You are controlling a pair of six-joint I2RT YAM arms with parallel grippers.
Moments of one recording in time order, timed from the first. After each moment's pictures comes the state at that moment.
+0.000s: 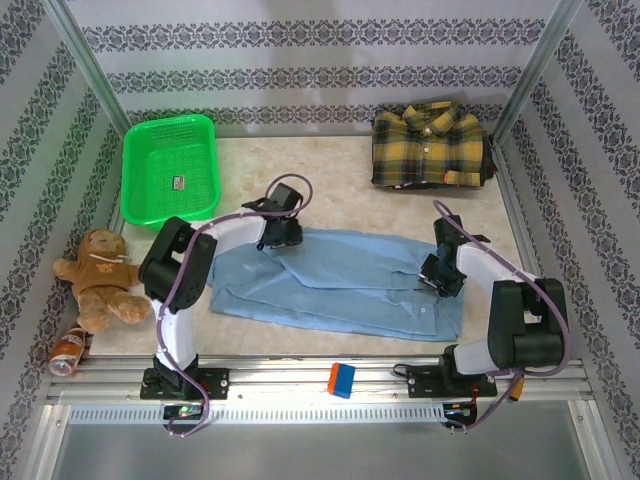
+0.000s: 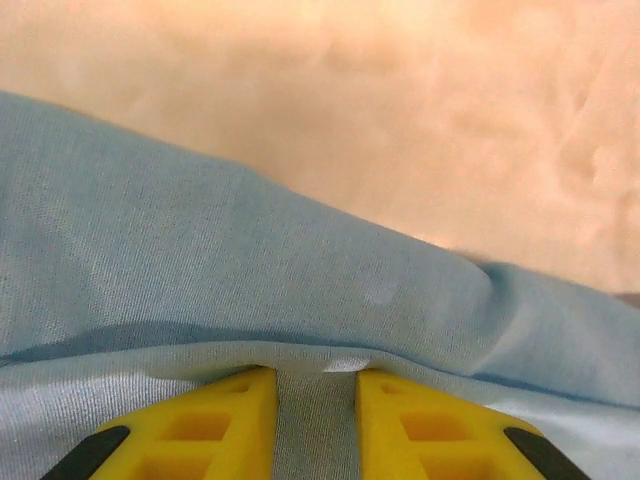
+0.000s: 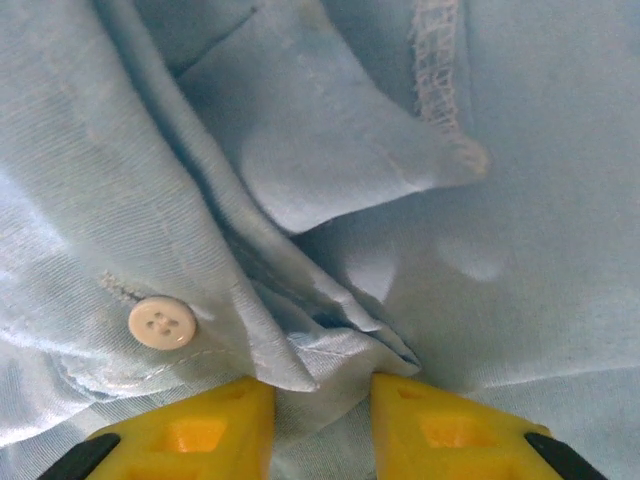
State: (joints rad) left arm -0.48 1.98 1.29 -0.44 0.01 -0.66; right arm 0.03 1.42 0.71 -0.73 -0.02 0.67
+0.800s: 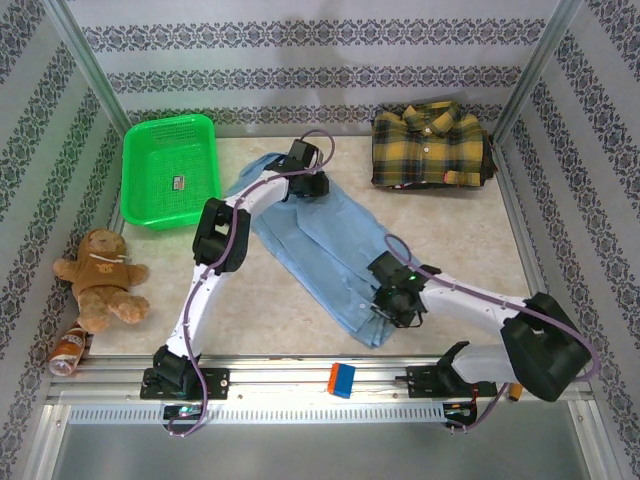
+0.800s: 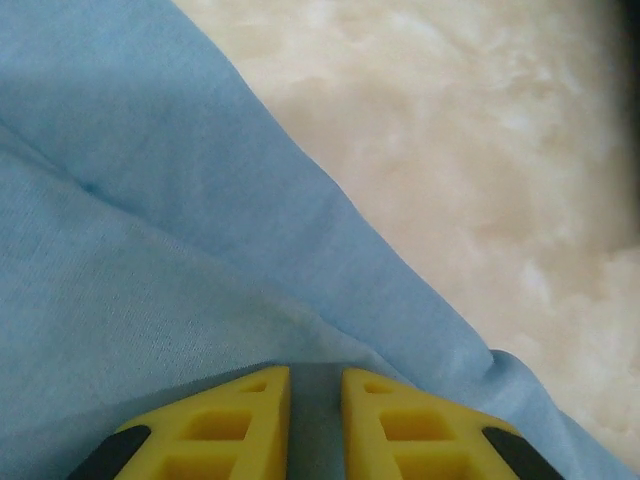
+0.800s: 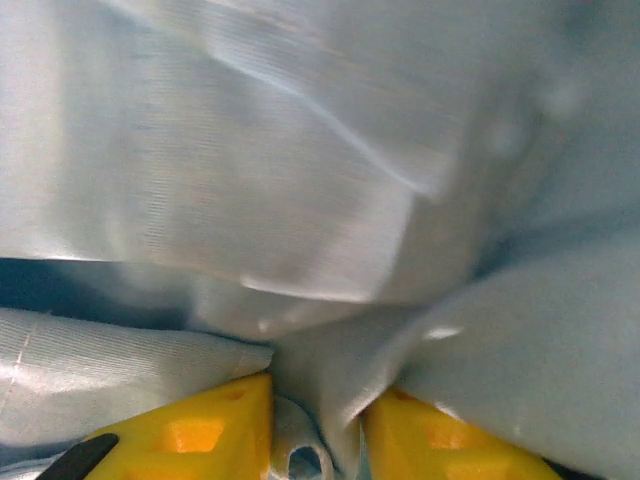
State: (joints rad) left arm -0.40 2.56 2.17 -0.49 0.24 -0.39; right arm 0.72 1.31 0.58 -0.63 -0.04 1.33
